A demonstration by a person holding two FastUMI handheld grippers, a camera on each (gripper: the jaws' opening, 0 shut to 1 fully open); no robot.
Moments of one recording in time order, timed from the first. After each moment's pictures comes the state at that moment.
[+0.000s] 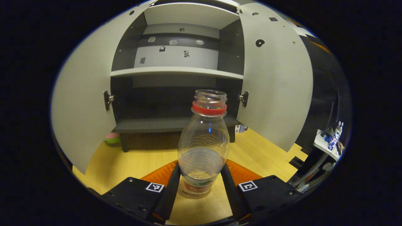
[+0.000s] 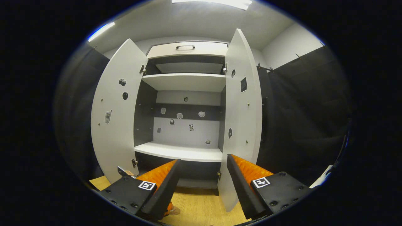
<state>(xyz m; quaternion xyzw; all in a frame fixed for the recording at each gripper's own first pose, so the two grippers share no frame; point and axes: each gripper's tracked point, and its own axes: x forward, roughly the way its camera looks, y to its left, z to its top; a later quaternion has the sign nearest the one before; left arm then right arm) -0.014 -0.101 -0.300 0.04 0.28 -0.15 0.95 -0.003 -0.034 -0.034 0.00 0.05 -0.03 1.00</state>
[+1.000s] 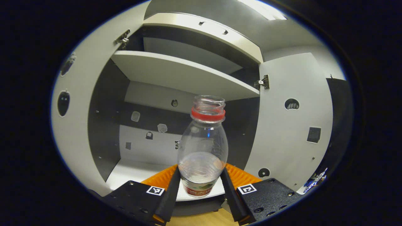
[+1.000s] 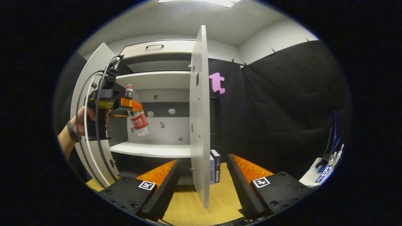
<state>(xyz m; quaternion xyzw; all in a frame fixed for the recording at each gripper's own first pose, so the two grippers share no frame) 0.261 -0.157 0.001 -0.04 0.14 -0.19 0.97 -0.036 -0.135 -0.040 0.02 0.06 -0.15 0.99</state>
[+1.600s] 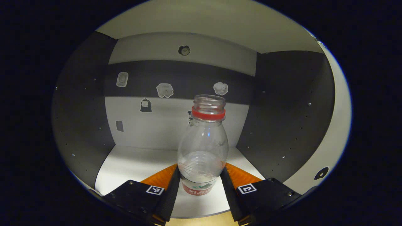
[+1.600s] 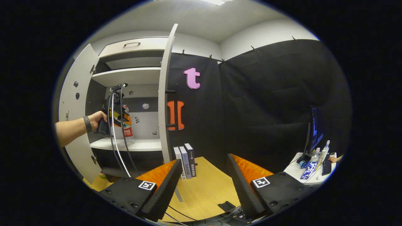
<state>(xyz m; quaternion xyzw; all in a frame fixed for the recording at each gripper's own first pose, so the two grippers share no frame) 0.370 -0.142 -0.137 0.02 0.30 -0.09 0.95 -0.083 -0.209 -0.051 0.02 0.08 -0.24 0.97</state>
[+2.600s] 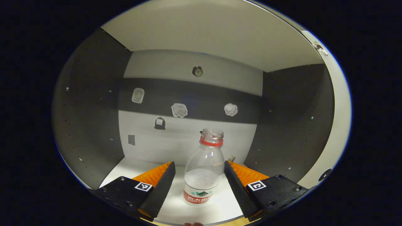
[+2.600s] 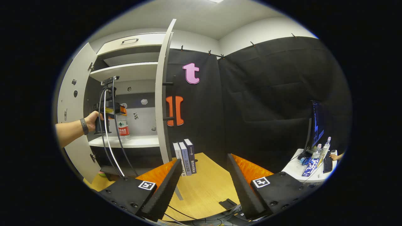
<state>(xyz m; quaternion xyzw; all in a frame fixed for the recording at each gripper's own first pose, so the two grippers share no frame) 0.382 -0.118 -0.079 -0.01 0.16 -0.06 0.99 -0.076 -0.207 -0.069 0.03 0.10 -0.24 0.97</state>
